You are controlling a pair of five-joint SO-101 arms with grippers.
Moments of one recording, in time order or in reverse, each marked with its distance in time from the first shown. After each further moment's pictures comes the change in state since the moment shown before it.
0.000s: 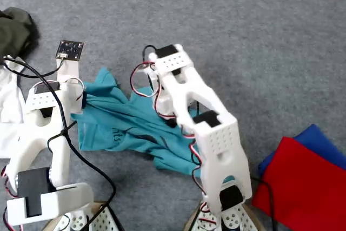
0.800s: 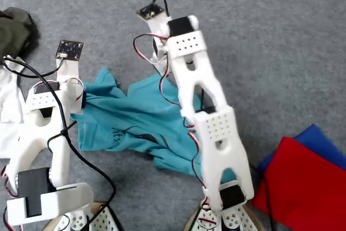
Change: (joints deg) left arm 0.0 0.0 0.0 0.0 0.0; right arm 5.1 19.8 -49.1 -0.4 -1.1
